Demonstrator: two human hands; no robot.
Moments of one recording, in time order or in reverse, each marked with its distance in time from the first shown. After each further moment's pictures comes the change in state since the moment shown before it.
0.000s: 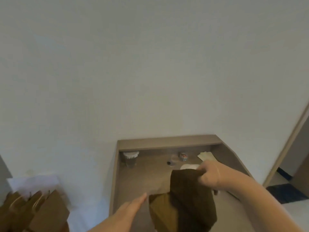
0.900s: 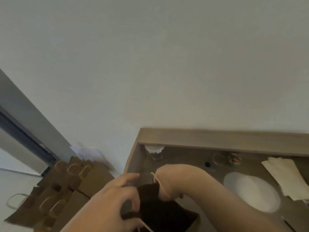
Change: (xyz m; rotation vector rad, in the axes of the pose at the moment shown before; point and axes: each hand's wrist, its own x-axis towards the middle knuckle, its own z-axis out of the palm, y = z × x) left_hand 0.060 0.112 -0.020 0.850 0.195 0.168; right_hand 0.224 -0.111 0.030 -0.410 -0.630 -0.609
